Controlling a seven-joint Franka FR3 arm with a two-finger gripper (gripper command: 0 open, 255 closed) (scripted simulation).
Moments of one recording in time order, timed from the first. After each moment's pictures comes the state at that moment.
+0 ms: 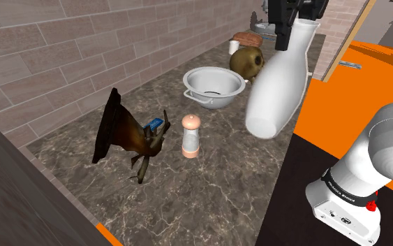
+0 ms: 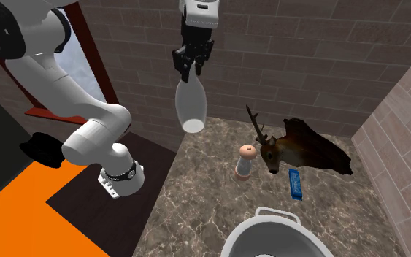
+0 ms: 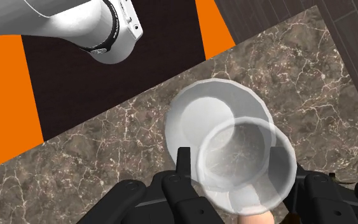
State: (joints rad) arm 0.15 -0.55 0.27 -1.91 0.25 1.21 0.62
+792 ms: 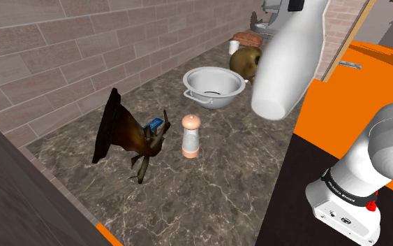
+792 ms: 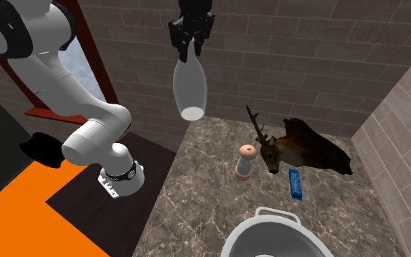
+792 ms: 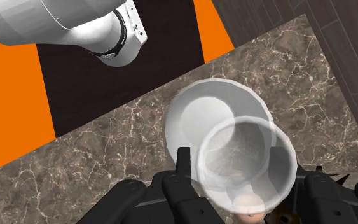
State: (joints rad) arm 0.14 -0.46 0.27 -1.67 0.24 1.07 0.65
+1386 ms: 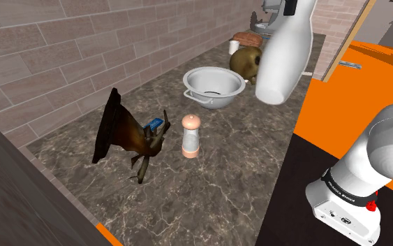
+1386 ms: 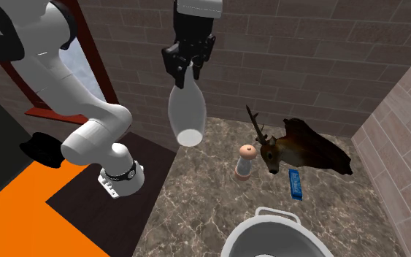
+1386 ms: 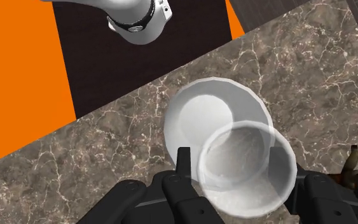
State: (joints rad) arm 0.10 -0.46 0.13 -1.74 0.14 1.11 0.44
